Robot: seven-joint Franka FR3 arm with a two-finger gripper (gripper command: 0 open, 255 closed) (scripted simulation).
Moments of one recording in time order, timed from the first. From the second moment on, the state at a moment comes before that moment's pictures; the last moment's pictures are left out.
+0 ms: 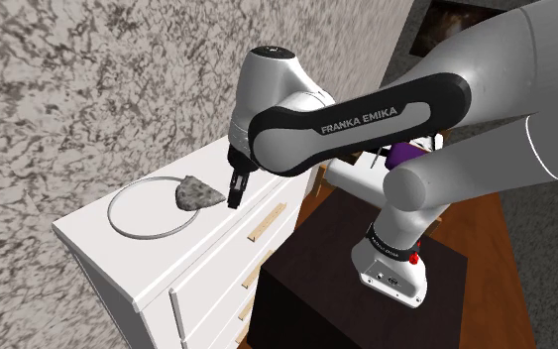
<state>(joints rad) -0.38 -0.64 1.06 -2.61 0.64 2.31 2.74</state>
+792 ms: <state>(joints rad) -0.41 -0.61 1.07 -2.56 0.62 2.29 2.75</state>
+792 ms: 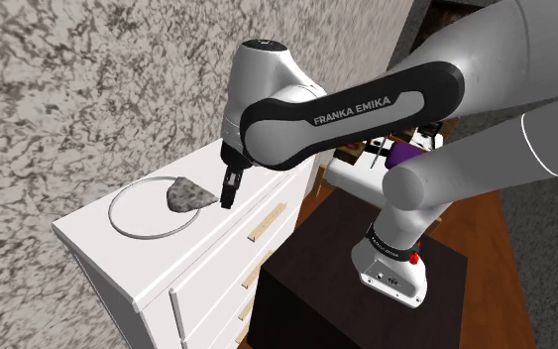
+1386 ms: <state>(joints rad) -0.52 -0.48 1.16 -2.39 0.57 2.25 2.79</state>
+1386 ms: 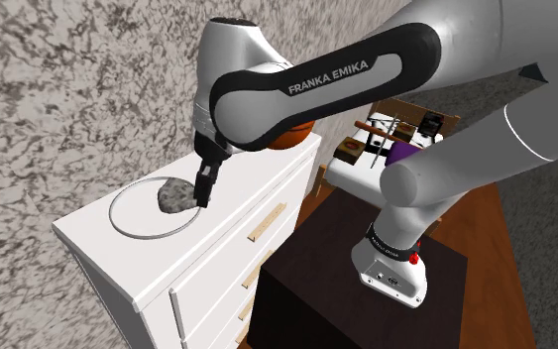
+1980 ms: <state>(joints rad) -0.57 -0.43 1.24 -2.40 0.56 2.32 2.80</state>
